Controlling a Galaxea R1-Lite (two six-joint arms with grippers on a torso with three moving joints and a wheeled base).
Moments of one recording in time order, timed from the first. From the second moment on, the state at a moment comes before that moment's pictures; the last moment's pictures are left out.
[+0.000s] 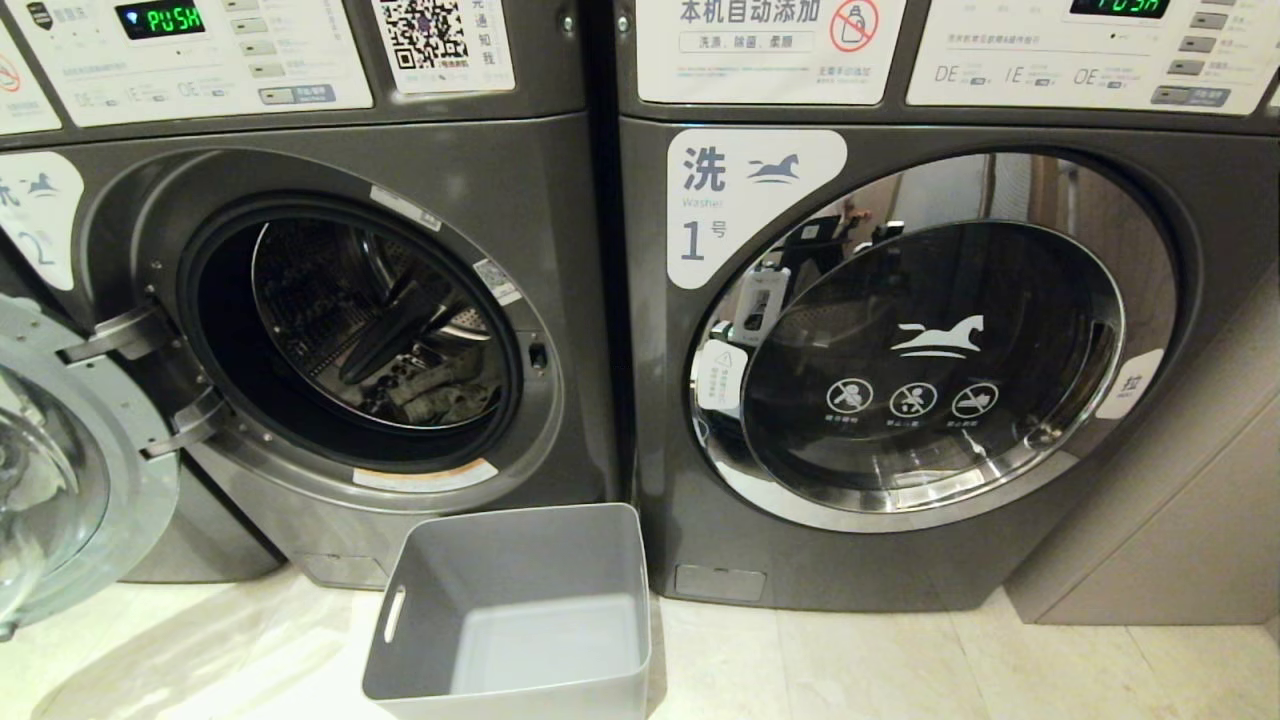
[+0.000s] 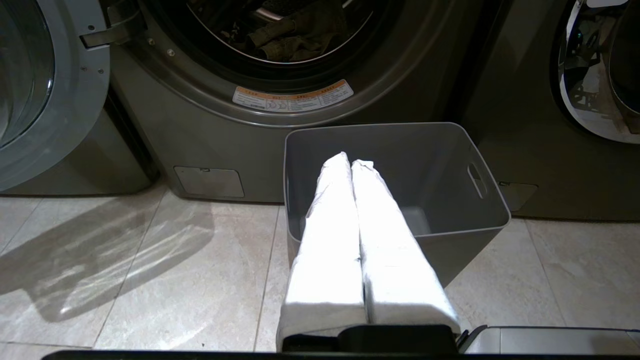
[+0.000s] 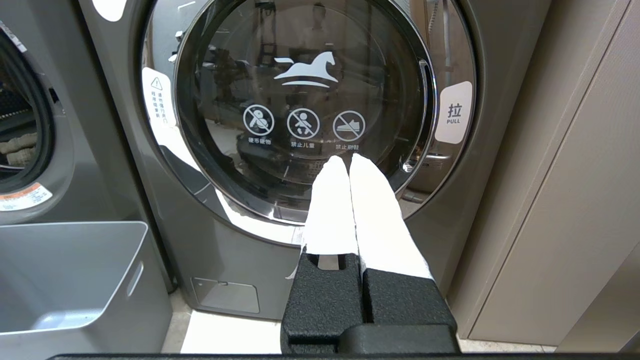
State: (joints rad) left arm 0.00 0.00 0.00 0.00 0.00 0.01; right arm 0.00 0.00 0.00 -0.31 0.02 -0.01
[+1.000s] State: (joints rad) left arm 0.00 0.00 0.00 0.00 0.00 0.00; right arm 0.00 0.00 0.00 -0.31 0.02 -0.02
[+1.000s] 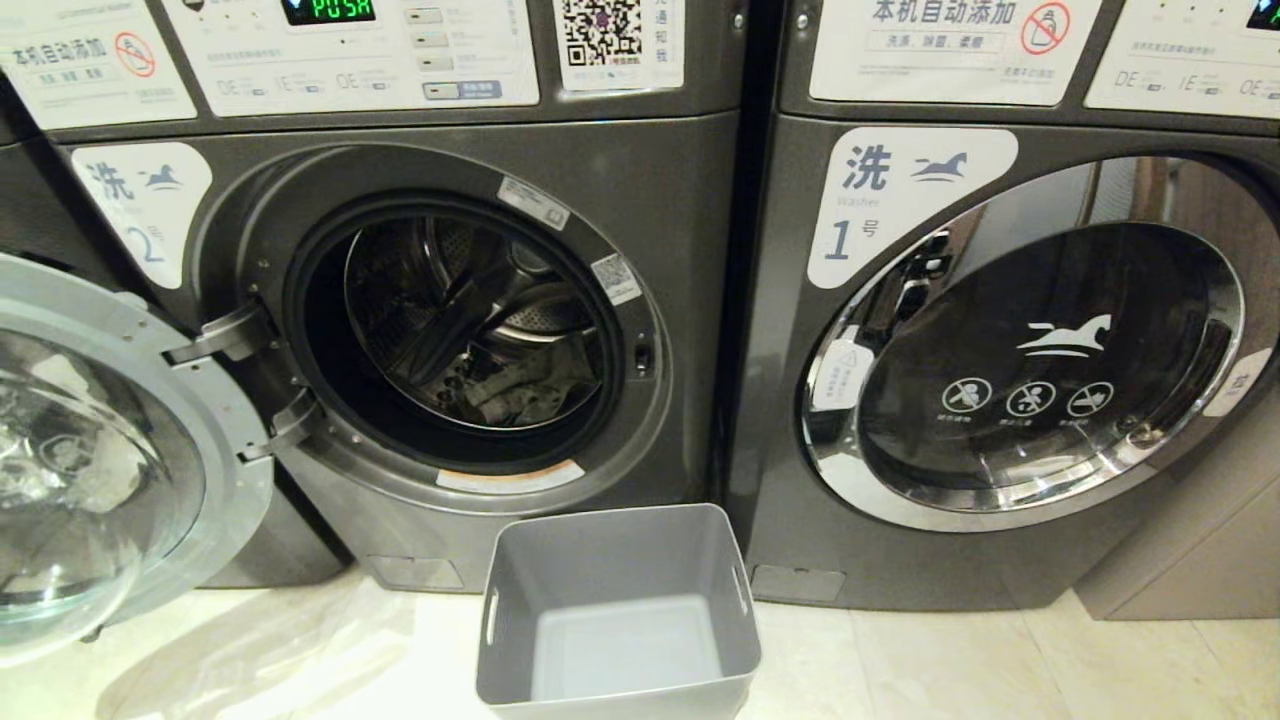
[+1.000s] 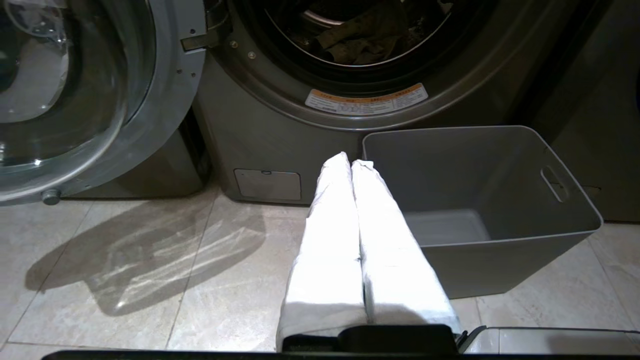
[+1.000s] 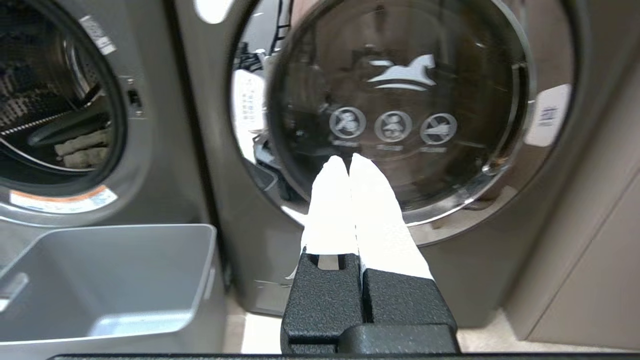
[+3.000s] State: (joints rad) left arm 0.00 0.00 0.00 0.00 0.00 0.00; right arm 0.00 0.00 0.00 -0.31 0.02 -0.02
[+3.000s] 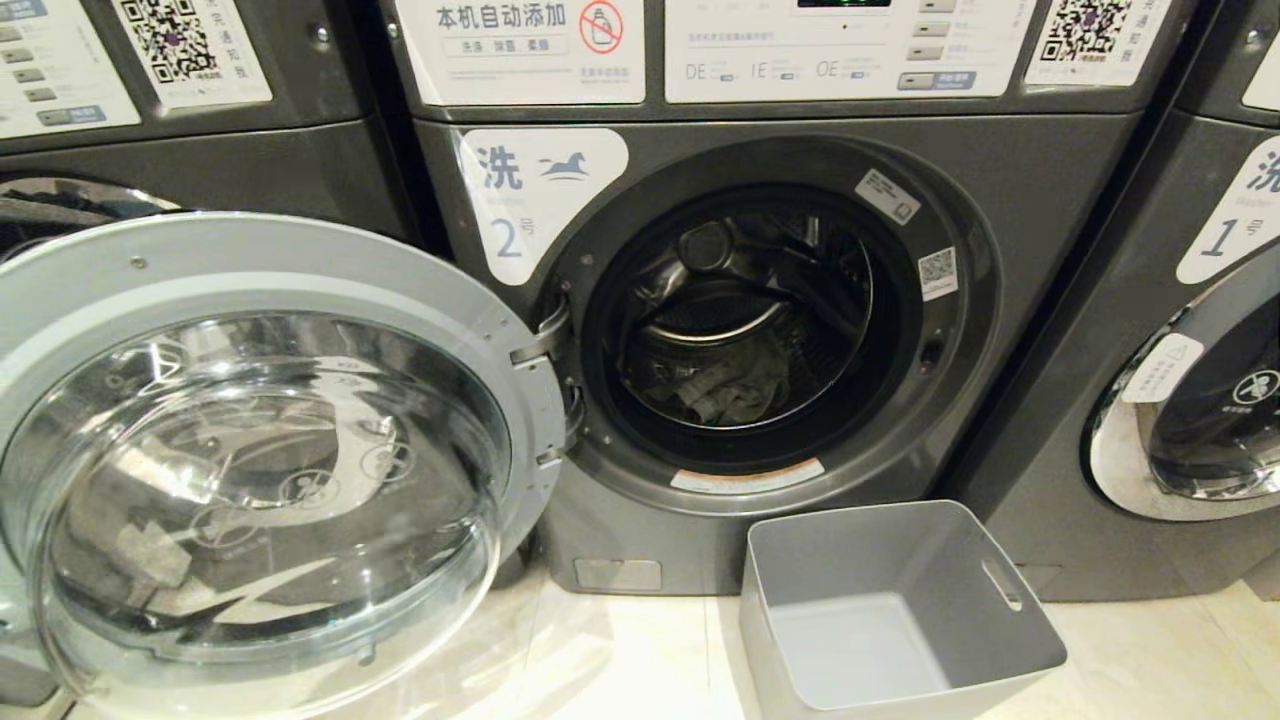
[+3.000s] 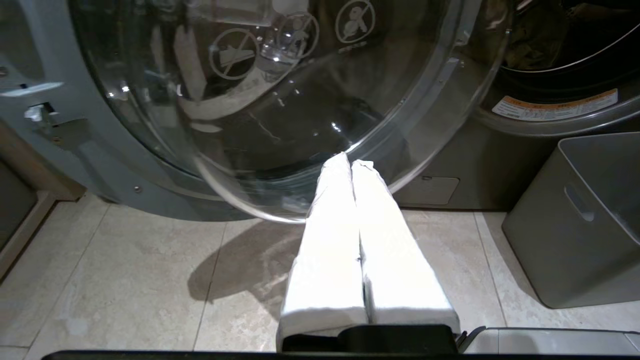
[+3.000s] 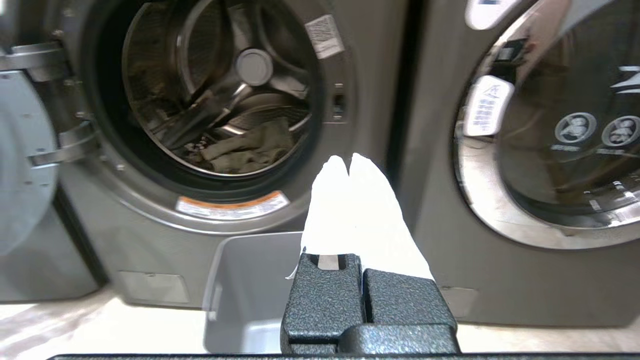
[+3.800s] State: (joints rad) left arm 0.00 0.00 0.00 0.00 0.00 0.00; right arm 0.00 0.00 0.00 -0.31 0.02 -0.02
